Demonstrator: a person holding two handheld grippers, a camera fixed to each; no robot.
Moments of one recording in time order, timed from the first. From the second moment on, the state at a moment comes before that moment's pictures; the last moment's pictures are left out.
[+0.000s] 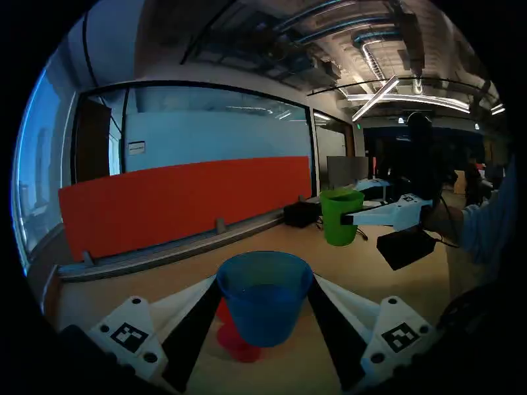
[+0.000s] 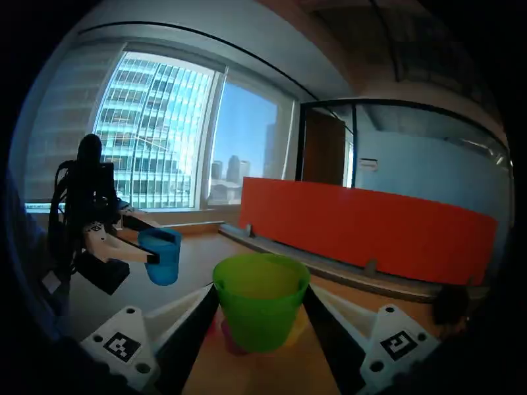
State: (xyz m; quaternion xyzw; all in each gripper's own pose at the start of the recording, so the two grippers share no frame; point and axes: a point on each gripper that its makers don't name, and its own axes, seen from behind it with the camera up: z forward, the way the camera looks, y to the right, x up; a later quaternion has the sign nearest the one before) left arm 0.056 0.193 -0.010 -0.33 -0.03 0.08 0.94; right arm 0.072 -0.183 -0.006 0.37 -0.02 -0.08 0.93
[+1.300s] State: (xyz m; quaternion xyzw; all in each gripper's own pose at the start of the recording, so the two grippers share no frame) left arm 0.158 0.190 0.010 -0.27 0.10 0.32 0.90; right arm 0.051 -0.251 -0.043 0.45 -0.04 -0.06 0.89
